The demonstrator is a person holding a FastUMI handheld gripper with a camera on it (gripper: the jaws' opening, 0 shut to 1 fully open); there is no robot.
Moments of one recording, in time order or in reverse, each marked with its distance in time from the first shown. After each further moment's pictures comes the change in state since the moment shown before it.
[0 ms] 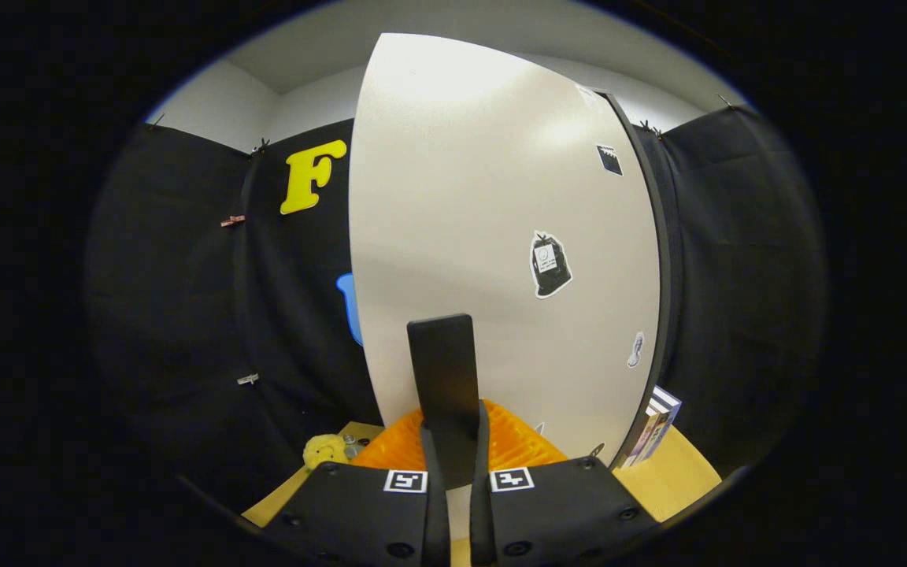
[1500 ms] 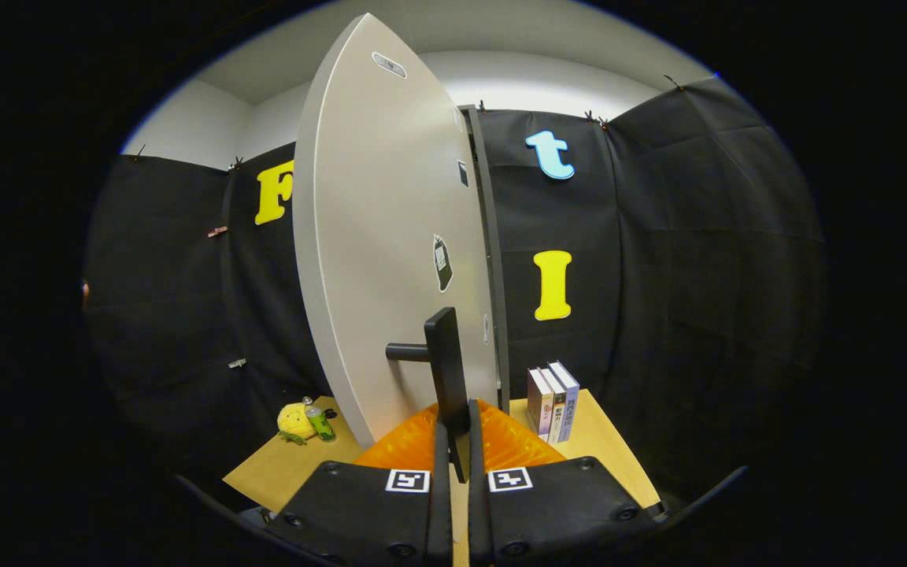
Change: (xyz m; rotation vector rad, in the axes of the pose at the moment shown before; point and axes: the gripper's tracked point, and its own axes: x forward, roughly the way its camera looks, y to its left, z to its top) arm -0.115 -0.173 0.016 0.046 0.029 -0.033
